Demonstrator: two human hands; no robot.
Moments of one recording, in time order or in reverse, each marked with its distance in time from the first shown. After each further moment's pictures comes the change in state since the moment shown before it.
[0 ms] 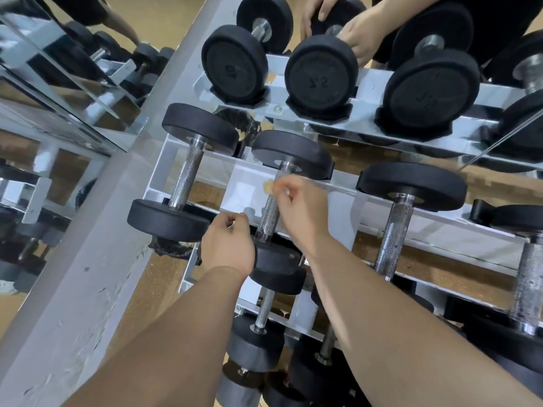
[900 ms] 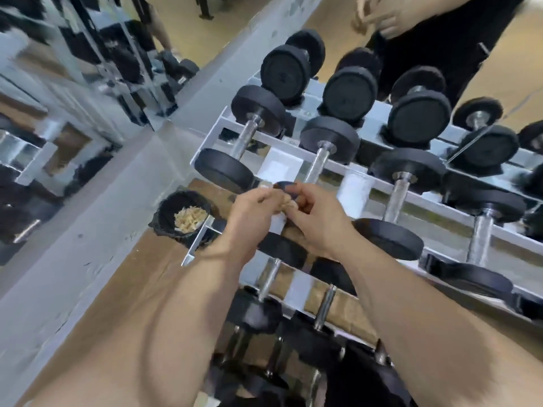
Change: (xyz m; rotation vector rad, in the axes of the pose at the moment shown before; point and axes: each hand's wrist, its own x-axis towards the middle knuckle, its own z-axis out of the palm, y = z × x) left_hand -0.067 -0.063 -0.122 -0.491 -0.447 0.197; right_hand -0.170 -0.091 -0.003 -0.182 -0.270 -0.123
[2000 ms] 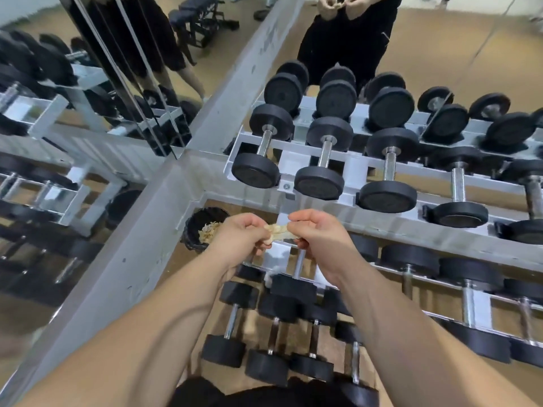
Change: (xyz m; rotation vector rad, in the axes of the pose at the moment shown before) left_hand -0.140 0.000 -0.152 0.161 -0.182 -0.061; right_hand -0.162 -0.110 0.090 0.706 0.150 0.325
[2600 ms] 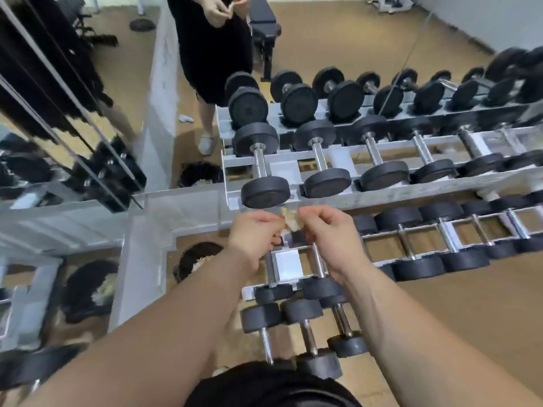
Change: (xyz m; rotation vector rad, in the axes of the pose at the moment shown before) left_hand 0.113 0.044 -0.149 0.148 -0.327 0.002; right_hand 0.041 -0.046 0.195 0.105 0.625 -0.147
